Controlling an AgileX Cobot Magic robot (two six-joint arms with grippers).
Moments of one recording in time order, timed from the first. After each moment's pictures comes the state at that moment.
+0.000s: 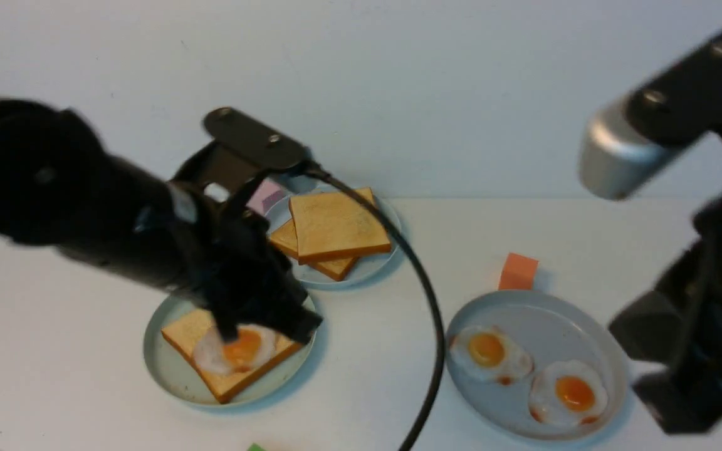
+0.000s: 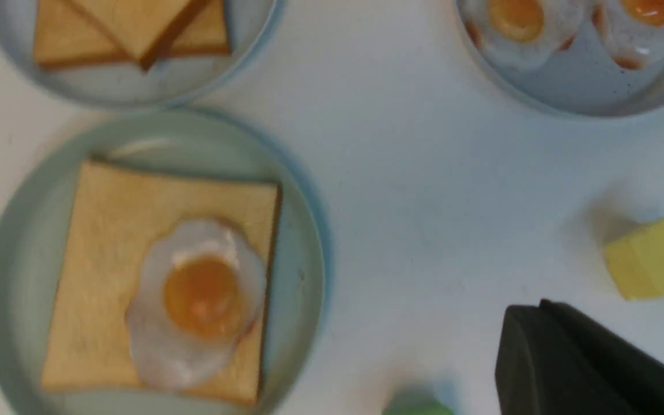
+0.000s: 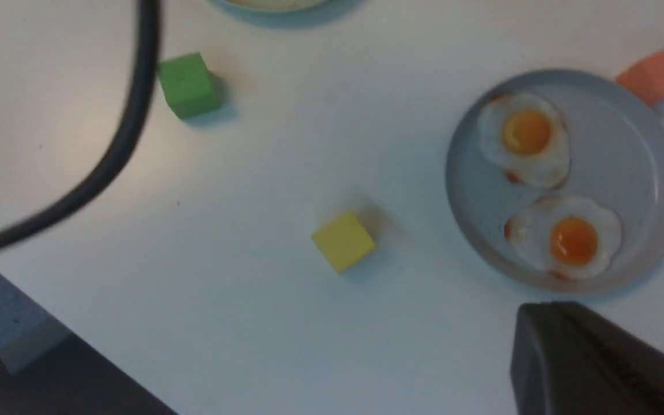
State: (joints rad) right arm 0.94 1.08 -1.26 -0.16 1.26 0.26; left arm -0.55 1.41 -1.14 -0.20 0.72 0.32
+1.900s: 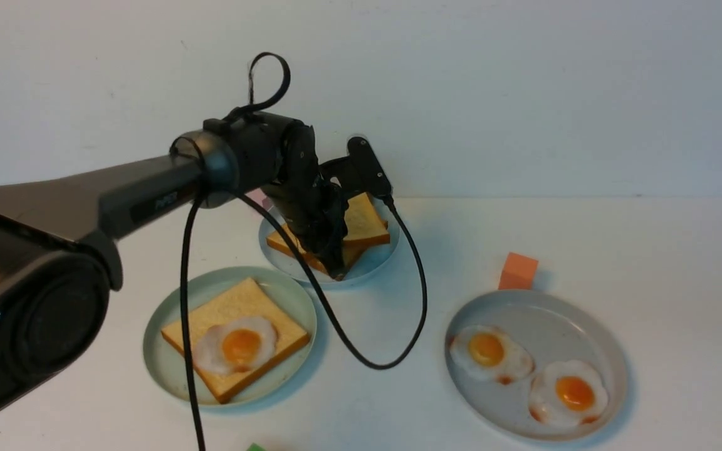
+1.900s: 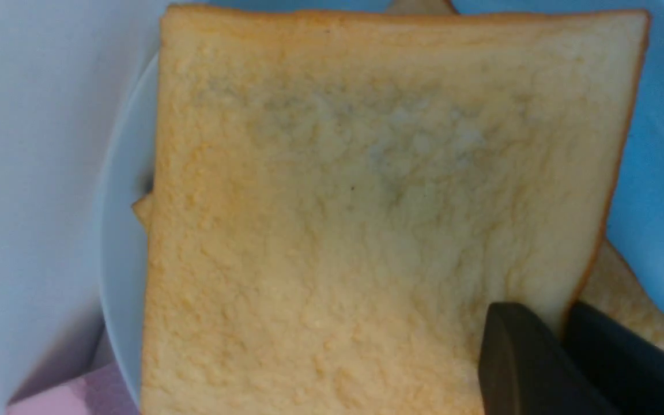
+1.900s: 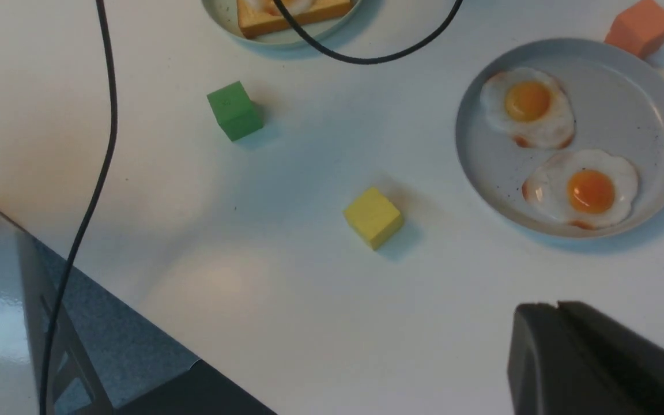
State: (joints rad) right arm 0.94 0.74 -1.12 -0.12 1.27 0.36; left arm -0.42 2.24 -1.87 -0.02 0.68 0.75
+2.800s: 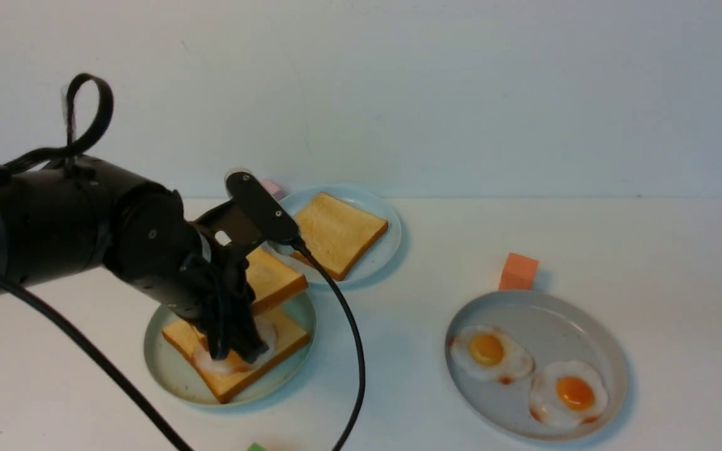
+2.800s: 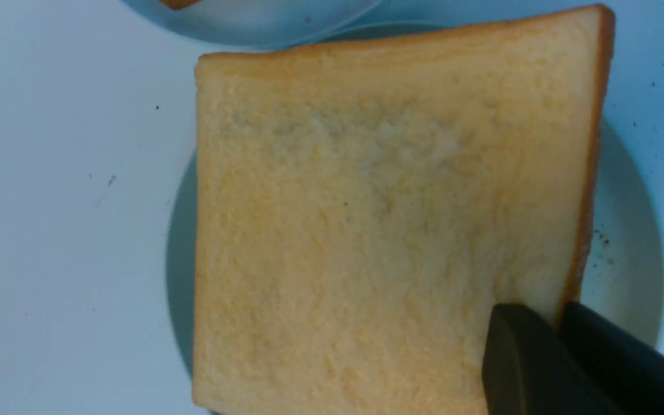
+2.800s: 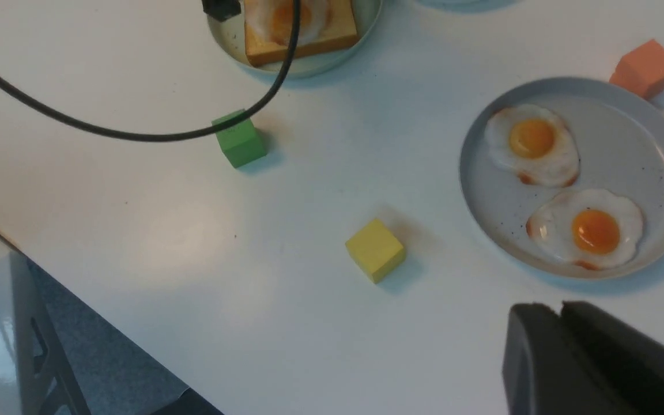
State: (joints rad) right arm 0.94 0.74 -1.08 -0.13 1.18 0.34; left arm -0.42 1.64 -1.05 0.08 0.51 0.40
